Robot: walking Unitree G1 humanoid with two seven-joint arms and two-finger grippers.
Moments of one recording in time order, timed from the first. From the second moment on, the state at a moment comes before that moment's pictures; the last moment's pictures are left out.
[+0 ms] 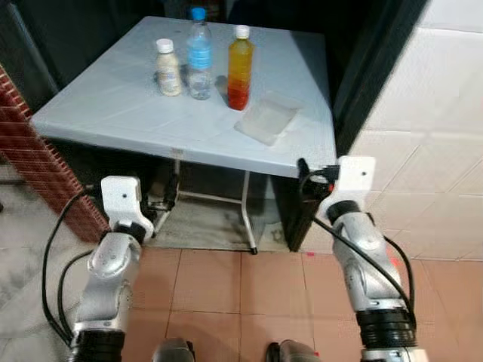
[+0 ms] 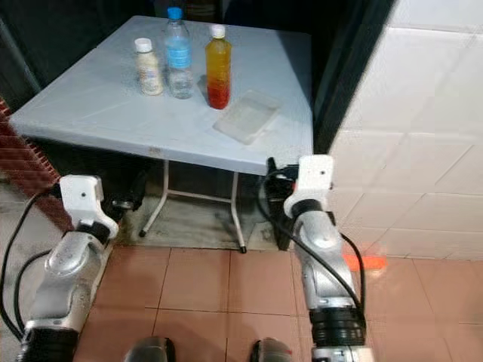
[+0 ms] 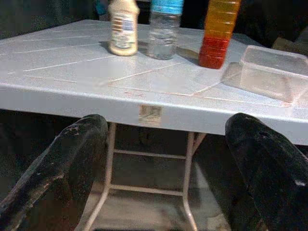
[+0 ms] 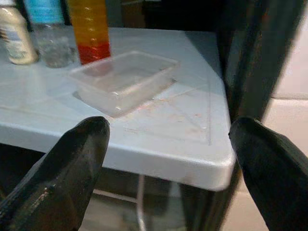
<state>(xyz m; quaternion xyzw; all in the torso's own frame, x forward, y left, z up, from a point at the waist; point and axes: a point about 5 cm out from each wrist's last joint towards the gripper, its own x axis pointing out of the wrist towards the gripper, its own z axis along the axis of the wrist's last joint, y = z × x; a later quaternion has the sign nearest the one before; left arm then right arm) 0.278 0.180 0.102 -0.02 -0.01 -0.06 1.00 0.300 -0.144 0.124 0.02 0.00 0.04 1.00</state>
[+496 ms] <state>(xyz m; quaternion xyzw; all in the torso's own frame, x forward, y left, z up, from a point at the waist) 0.280 0.167 0.104 -0.03 -0.01 -0.08 1.00 0.301 -0.161 0.125 -0.01 0.00 0.02 1.00</state>
